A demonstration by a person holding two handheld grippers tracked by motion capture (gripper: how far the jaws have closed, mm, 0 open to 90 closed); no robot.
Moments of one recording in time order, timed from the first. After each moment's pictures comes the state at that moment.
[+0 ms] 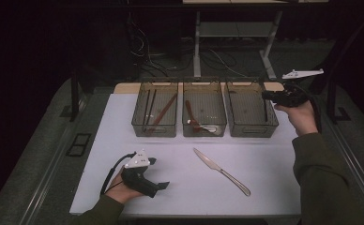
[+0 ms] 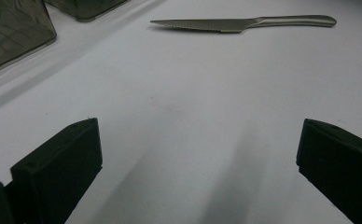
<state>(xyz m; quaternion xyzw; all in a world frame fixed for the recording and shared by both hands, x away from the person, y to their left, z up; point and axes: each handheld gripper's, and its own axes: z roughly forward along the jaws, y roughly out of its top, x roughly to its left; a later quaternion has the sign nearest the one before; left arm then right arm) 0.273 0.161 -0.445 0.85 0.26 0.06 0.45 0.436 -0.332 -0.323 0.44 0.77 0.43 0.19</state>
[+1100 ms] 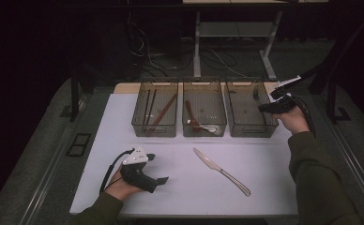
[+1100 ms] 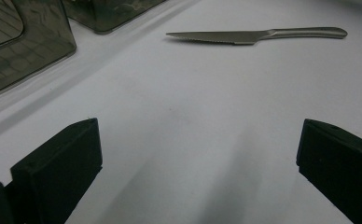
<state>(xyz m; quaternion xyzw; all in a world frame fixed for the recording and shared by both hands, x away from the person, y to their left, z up) 0.285 0.165 -0.445 0.84 0.27 0.08 0.47 0.467 -0.331 -0.377 0.46 0.82 0.31 0.15</state>
